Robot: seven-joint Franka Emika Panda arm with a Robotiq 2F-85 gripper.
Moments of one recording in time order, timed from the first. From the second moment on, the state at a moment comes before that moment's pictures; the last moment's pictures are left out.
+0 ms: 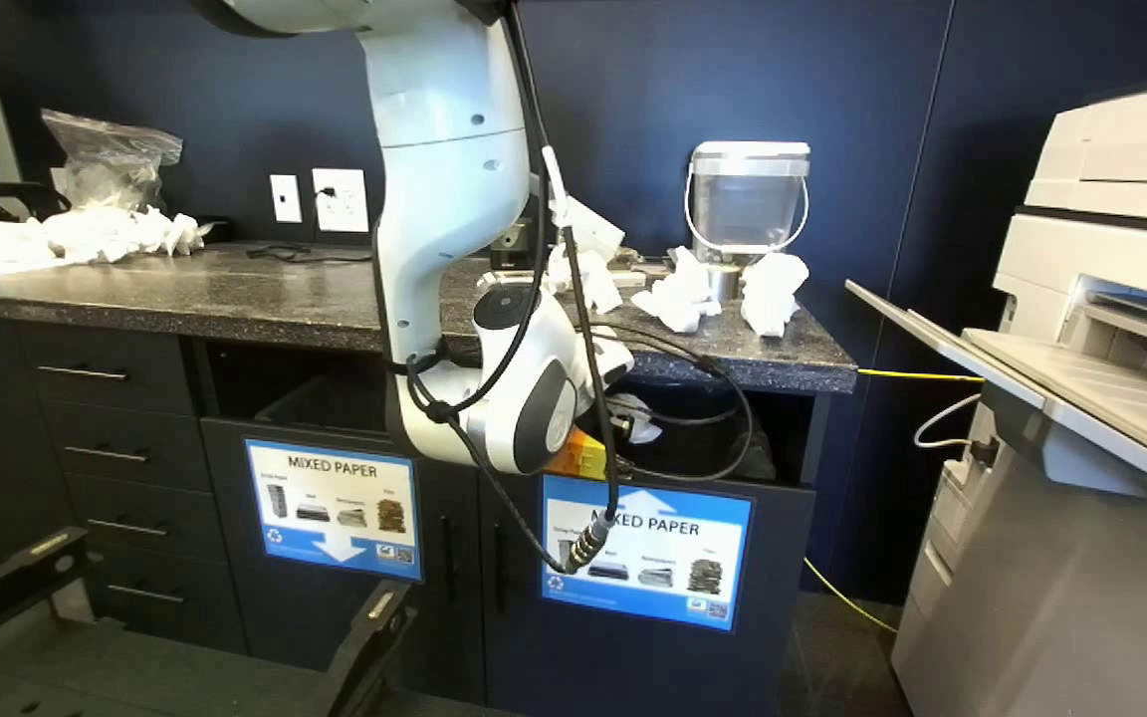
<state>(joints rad) -0.06 1.21 -0.11 -1.78 0.07 3.72 0.00</state>
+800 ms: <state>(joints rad) -0.09 1.22 -0.09 -1.76 0.06 3.74 0.00</state>
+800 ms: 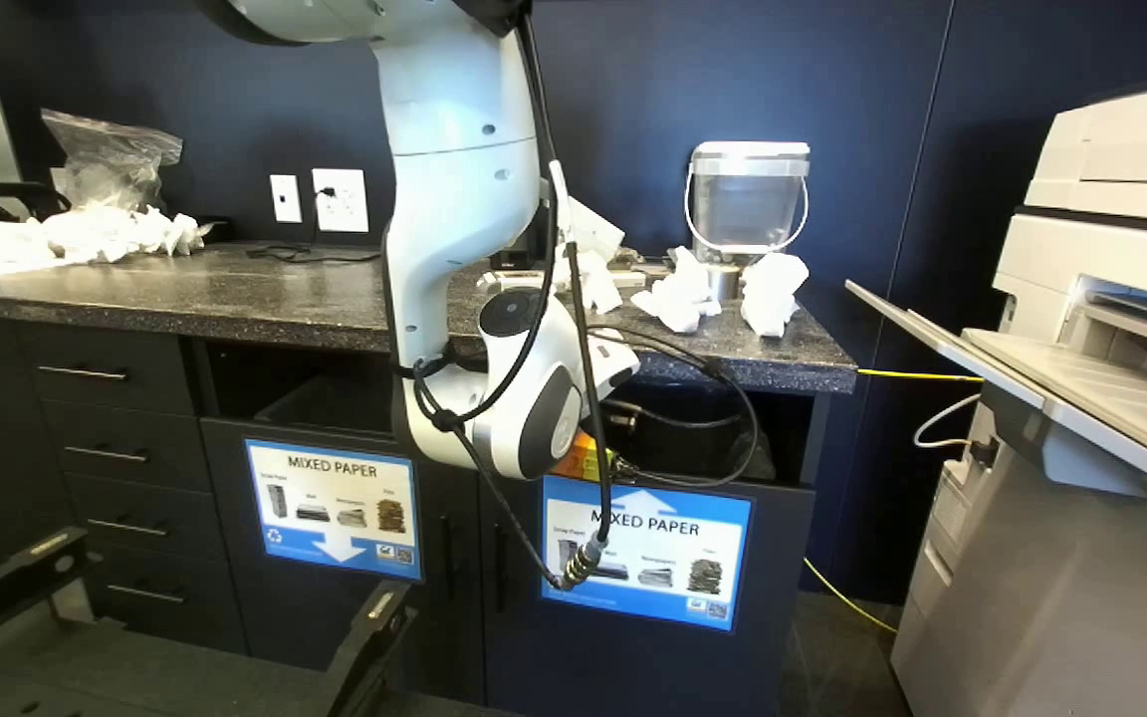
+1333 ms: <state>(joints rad) -0.15 1.18 -0.05 -1.81 -0.09 3.72 0.00</state>
